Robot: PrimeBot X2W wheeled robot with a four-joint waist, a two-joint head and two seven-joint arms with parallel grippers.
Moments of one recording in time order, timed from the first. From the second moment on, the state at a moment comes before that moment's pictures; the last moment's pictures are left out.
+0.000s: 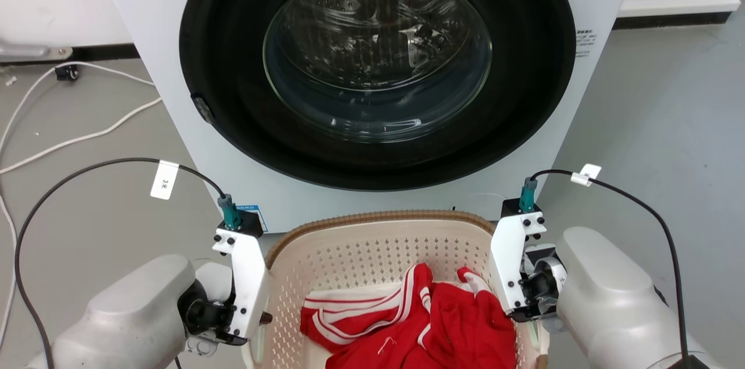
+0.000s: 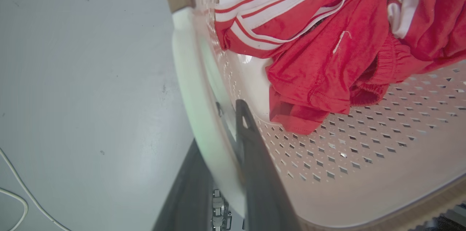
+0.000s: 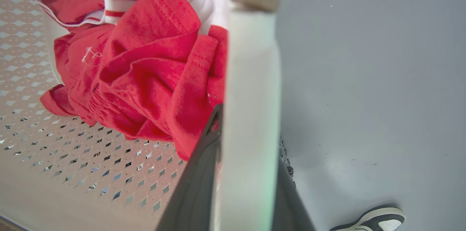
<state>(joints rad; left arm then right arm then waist) -0.79 0.53 -1.28 0.70 -1.34 -0.13 0.66 -0.76 -0.04 0.50 1.16 0.52 0.12 0.92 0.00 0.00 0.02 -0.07</state>
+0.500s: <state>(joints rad) -0.77 0.52 -1.28 0.74 -1.36 -0.13 0.71 -0.76 -0.04 0.56 1.17 0.57 0.12 0.92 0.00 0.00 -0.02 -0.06</state>
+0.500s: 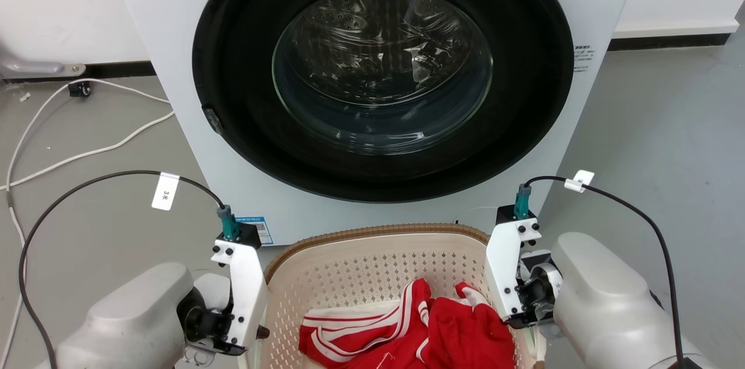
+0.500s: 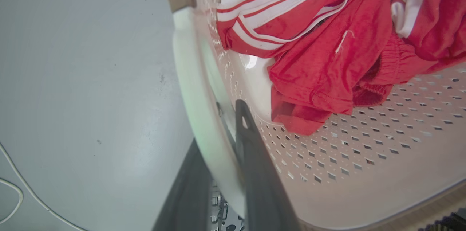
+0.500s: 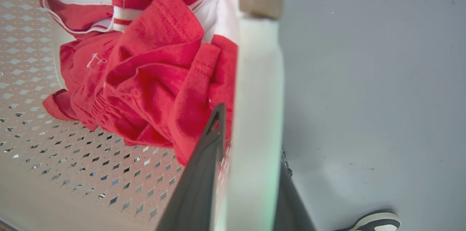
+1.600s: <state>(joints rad) -0.77 0.51 -1.28 0.78 -1.38 -0.13 0.72 -0.78 -0.04 0.64 1.20 0.64 0.12 0.88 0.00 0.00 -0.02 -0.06</state>
